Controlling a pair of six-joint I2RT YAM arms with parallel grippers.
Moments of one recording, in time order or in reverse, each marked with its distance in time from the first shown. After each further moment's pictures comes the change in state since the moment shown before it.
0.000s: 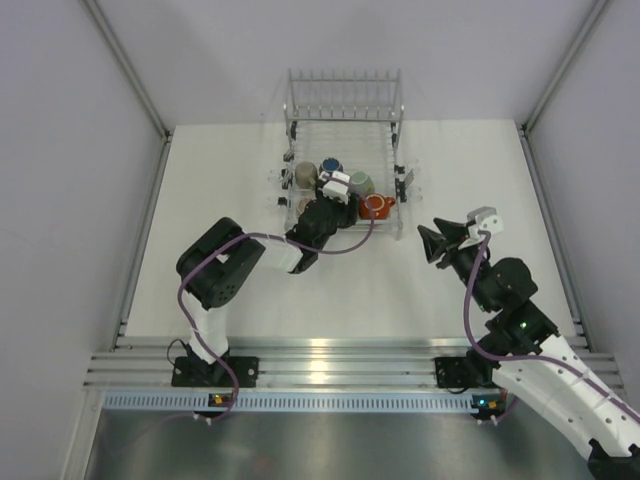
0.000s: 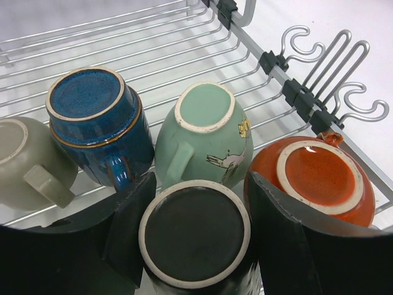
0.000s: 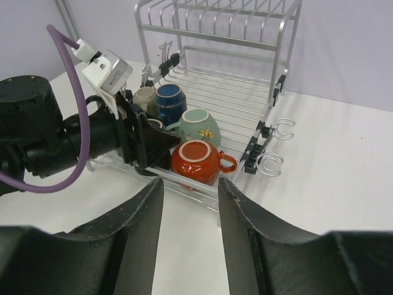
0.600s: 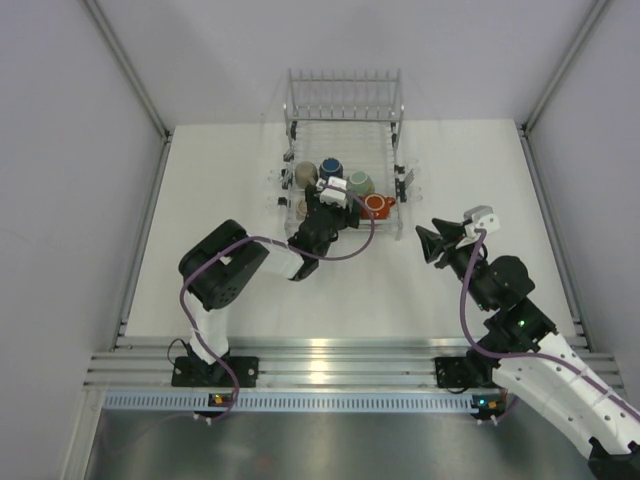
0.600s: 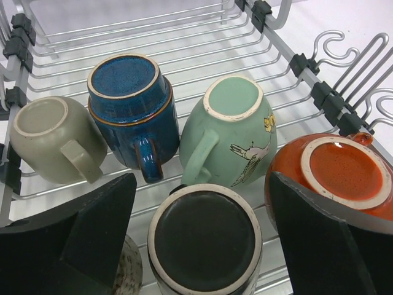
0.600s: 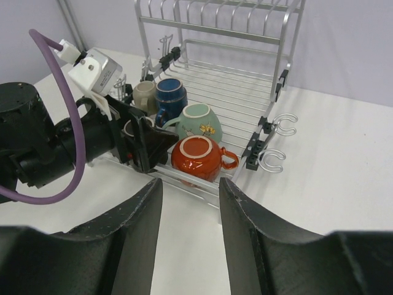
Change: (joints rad) left arm -0.043 0.008 -0.057 0.102 -0.175 0.034; right arm 0.000 0.025 0.000 0.001 -0.006 0.000
